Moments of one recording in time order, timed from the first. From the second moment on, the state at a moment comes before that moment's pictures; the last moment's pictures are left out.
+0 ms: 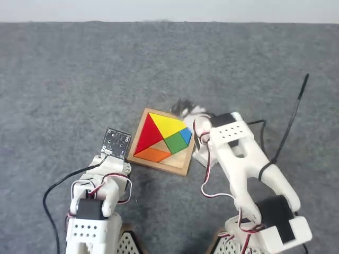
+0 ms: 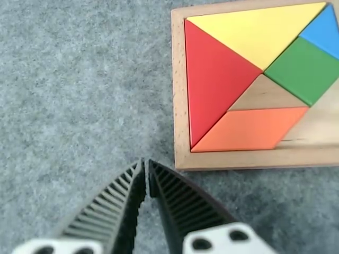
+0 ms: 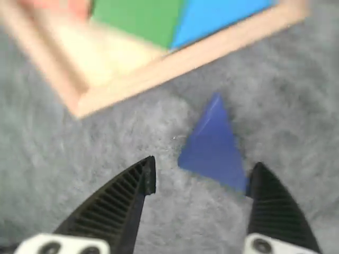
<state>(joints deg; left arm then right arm) -2.5 -93.8 97.2 59.6 -7.8 -22.9 -7.7 37.0 67.3 34.2</state>
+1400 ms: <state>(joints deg) -2.5 -93.8 97.2 59.6 -7.8 -17.6 0.2 37.5 60.7 49.4</state>
